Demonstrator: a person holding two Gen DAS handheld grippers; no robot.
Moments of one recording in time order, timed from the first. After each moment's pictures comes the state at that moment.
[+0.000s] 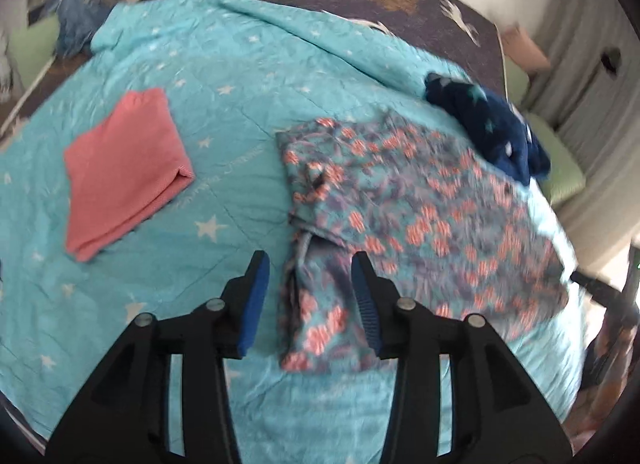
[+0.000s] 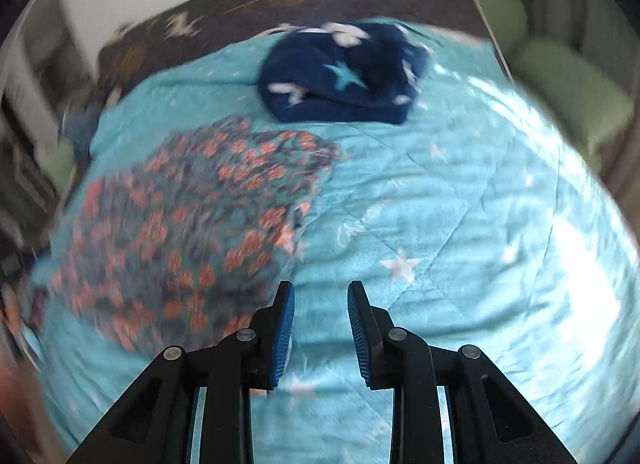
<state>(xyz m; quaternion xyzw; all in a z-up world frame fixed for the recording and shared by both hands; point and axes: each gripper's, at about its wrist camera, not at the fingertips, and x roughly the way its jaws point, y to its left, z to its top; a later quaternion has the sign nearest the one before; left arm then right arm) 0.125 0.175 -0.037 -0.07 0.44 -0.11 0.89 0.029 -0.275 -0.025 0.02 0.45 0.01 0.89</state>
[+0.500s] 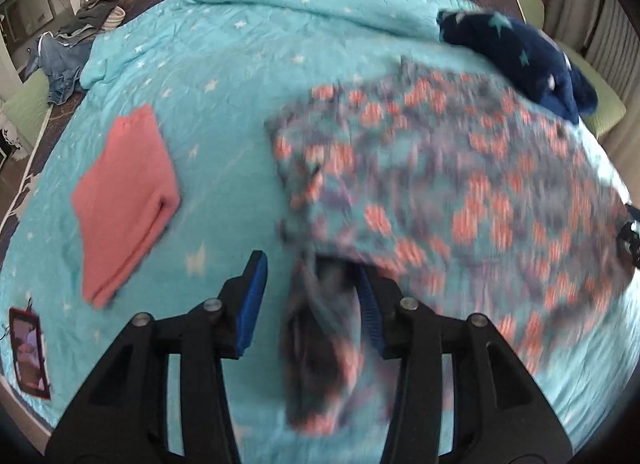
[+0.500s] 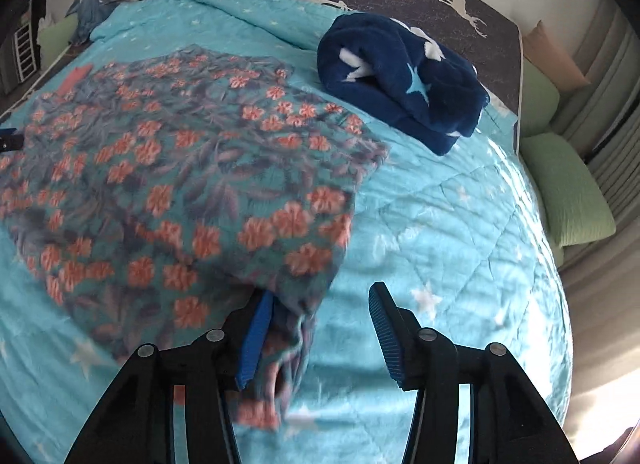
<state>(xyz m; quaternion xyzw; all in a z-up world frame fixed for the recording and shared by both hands) 0.185 0.137 -0.062 0.04 0.47 -0.07 0.88 0.077 -0.230 -0.054 -0.13 0.46 -0.03 0.88</state>
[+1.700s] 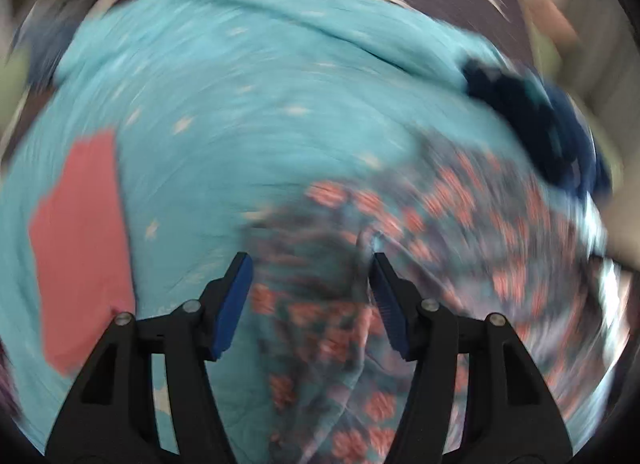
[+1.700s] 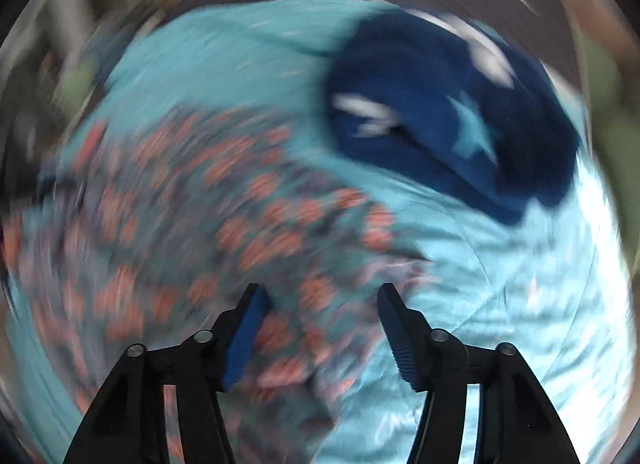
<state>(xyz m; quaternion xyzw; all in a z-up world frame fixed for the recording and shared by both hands) 0.279 0.149 -0.065 -0.08 0.47 -0.07 0.88 0.201 -0.291 -0.048 0.07 0.51 0.06 0.86</state>
